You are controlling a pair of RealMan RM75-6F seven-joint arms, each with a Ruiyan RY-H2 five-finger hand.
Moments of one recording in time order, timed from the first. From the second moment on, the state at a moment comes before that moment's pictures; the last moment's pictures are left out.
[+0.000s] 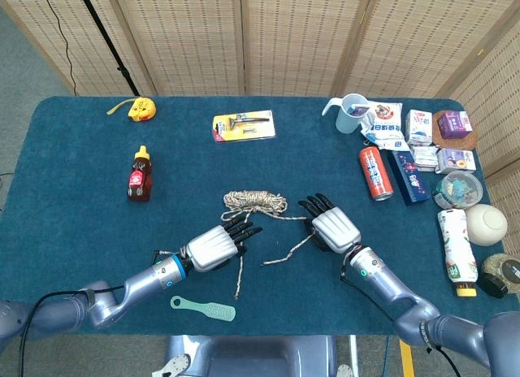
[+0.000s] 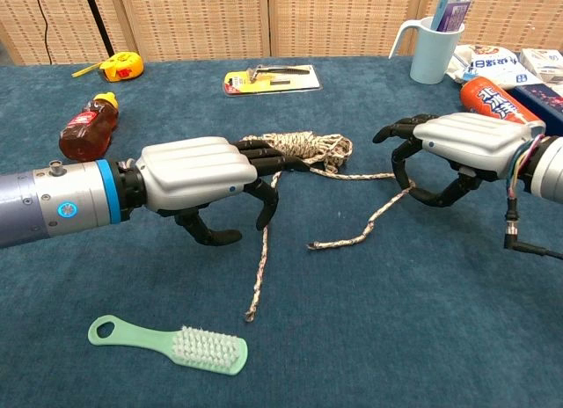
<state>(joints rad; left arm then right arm) -0.86 -1.68 0.01 -1.19 1.78 0.92 -0.01 0.70 -1.59 0.03 -1.16 -1.52 0.97 0.05</state>
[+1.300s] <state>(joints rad) -0.91 -1.78 0.01 -1.11 1.67 0.87 0.02 0.70 -1.60 0.04 -1.12 -1.51 0.95 0.10</state>
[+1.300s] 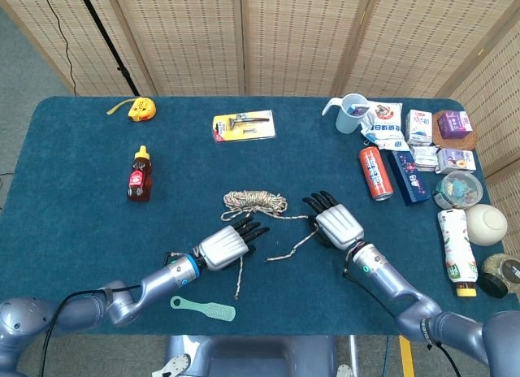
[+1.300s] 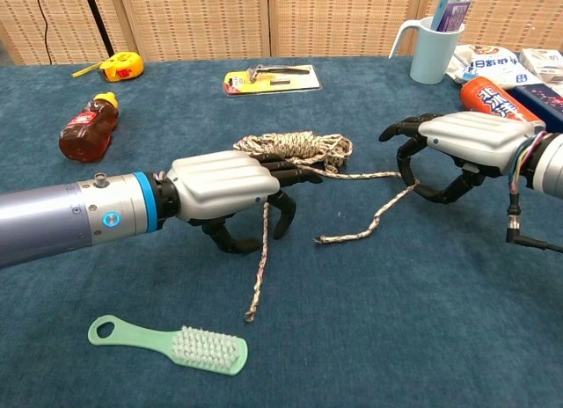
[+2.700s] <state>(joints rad) -0.91 -1.79 0.02 -1.11 1.65 0.89 0.03 0.70 -1.60 0.04 -1.10 -1.52 0.96 0.12</state>
